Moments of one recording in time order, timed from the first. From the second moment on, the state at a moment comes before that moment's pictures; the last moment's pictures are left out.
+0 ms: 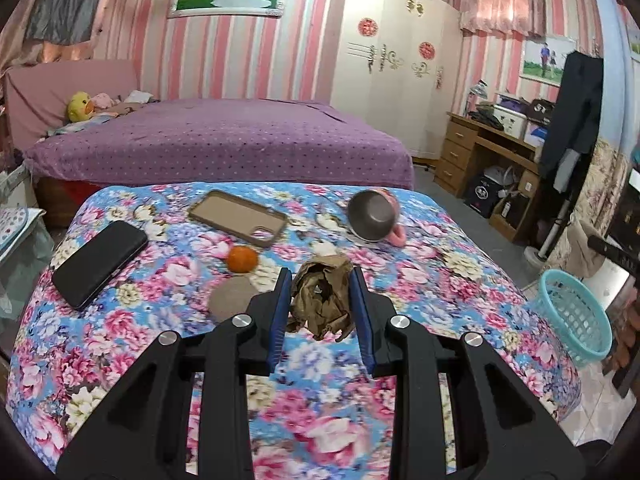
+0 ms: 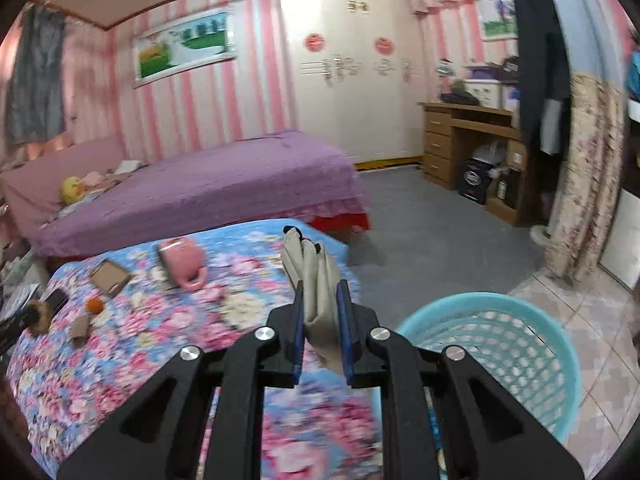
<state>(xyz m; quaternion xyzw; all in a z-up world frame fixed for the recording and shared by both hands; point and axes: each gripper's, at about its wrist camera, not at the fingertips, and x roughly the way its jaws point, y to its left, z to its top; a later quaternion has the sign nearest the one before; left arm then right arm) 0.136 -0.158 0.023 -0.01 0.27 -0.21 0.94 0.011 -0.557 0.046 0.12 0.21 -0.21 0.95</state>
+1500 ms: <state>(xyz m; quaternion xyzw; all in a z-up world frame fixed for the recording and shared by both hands) 0.077 -0.506 0.068 0.08 0.27 -0.44 0.85 -0.100 -0.675 0.050 0.25 0.12 -0.35 0.89</state>
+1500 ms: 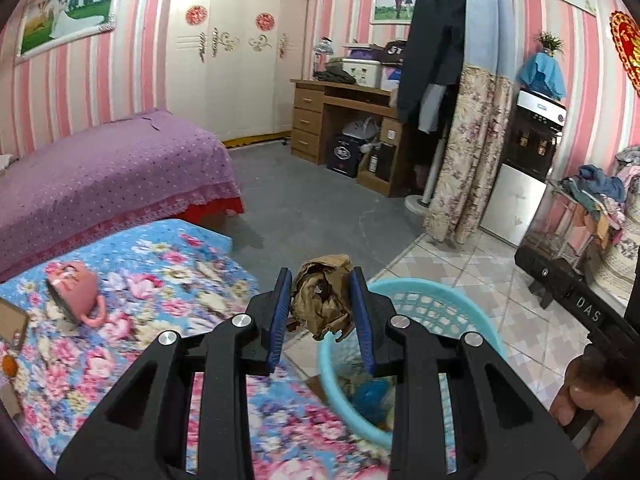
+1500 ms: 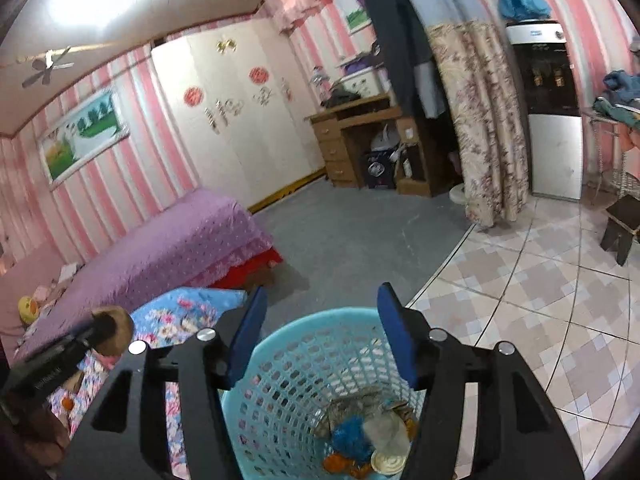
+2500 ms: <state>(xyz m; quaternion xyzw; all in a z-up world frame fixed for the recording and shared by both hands) 0.162 -0.156 0.078 0.05 0.22 -0.12 0.97 0.014 -0.523 0.068 0.12 0.16 -0.19 0.96</state>
